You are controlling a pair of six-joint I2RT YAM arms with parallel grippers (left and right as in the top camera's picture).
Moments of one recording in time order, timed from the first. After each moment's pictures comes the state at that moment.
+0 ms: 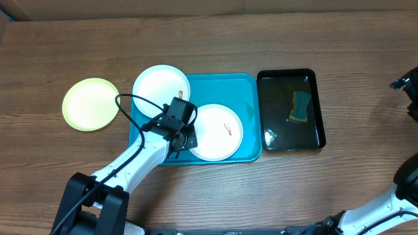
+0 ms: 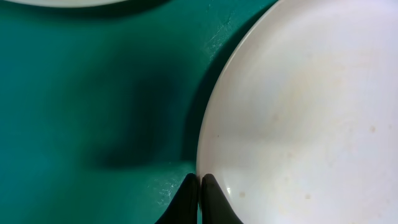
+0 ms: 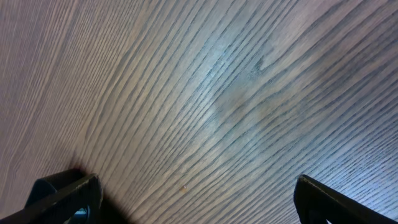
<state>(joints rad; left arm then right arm) -0.41 1.57 0.83 -0.51 -0.04 -0.57 -0.68 1.96 1.63 -0.95 -0.29 0.29</state>
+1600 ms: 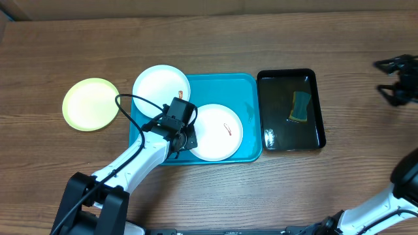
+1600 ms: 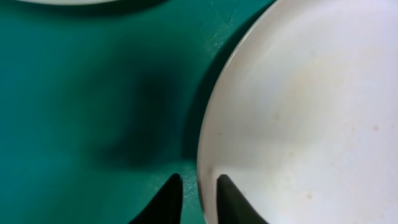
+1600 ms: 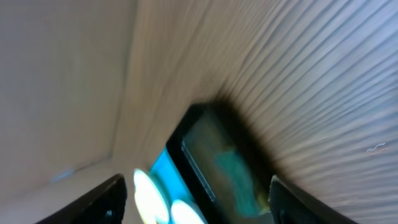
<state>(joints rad) -0.41 1.57 0.83 -0.52 -0.05 -0.57 -0.58 1.96 1.63 -0.99 -0.83 0.37</state>
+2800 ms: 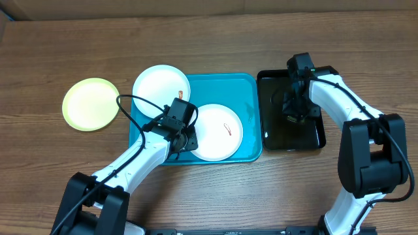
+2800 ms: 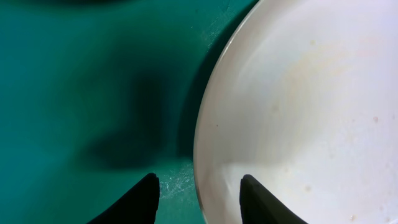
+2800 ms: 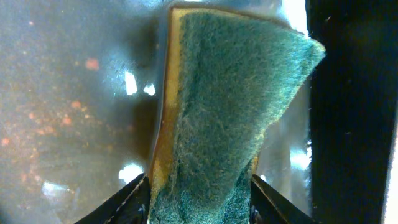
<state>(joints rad) -0.41 1.57 0.82 -0.53 -0.03 -0.57 0.16 1.96 1.33 -0.89 0.12 0.34</state>
